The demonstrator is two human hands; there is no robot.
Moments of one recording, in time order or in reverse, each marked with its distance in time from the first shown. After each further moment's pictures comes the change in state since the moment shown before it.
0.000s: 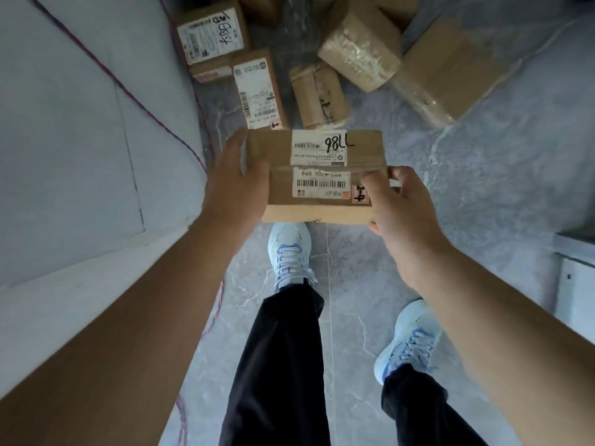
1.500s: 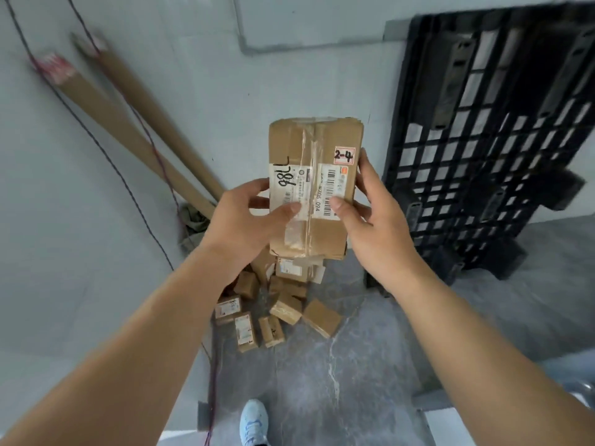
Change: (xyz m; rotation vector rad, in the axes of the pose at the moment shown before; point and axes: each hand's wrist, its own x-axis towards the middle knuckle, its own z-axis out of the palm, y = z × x) left_hand -0.536 0.433 -0.198 -0.194 -0.004 0.811; right_hand -0.513 -0.316 -0.371 0.094 0.116 -1.158
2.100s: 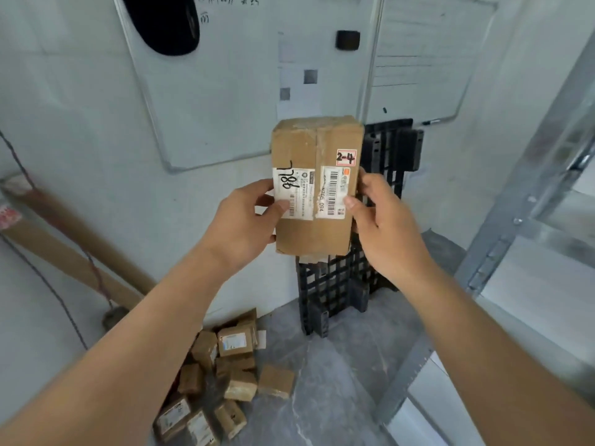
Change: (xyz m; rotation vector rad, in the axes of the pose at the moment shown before) left_hand -0.057 0.187 -0.050 -0.006 -0.375 0.466; right_hand -0.087 -0.207 -0.073 -0.487 0.448 -0.109
